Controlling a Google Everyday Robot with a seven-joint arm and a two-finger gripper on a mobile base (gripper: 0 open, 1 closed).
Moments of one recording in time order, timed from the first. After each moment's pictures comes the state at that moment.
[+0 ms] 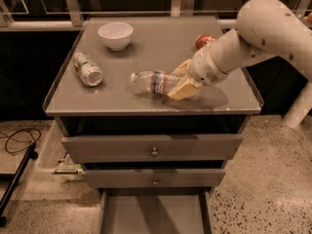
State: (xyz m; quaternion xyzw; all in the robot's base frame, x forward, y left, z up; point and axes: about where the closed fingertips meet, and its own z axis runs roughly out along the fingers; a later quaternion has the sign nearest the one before) arm 0.590 -0.071 0.852 -0.62 0.69 0.17 0.32
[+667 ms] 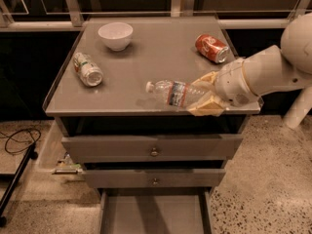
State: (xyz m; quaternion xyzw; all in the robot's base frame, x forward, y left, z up) arm 0.522 -0.113 0.863 -0.61 0.69 0.14 0.36
